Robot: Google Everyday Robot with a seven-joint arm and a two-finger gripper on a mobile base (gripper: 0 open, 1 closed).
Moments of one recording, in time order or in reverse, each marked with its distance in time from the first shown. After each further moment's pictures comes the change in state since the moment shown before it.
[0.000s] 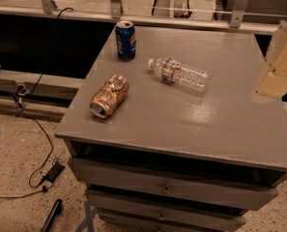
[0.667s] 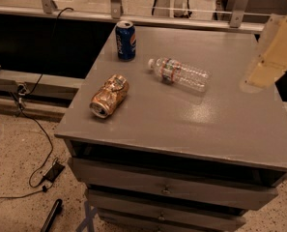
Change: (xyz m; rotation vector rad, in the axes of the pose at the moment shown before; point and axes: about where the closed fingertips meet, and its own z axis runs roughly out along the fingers) arm -0.007 -0.015 0.008 0.038 -0.053 0.002
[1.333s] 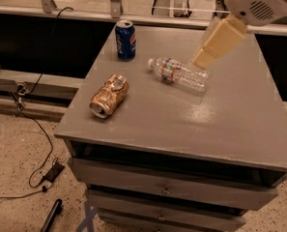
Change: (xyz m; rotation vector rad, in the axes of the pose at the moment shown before) arm -0.022 -0.050 0.095 0.038 -0.202 0.160
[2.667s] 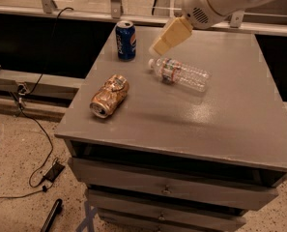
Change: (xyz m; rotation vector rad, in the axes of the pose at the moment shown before) arm -0.027 -0.043 0.111 0.006 -0.122 0.190
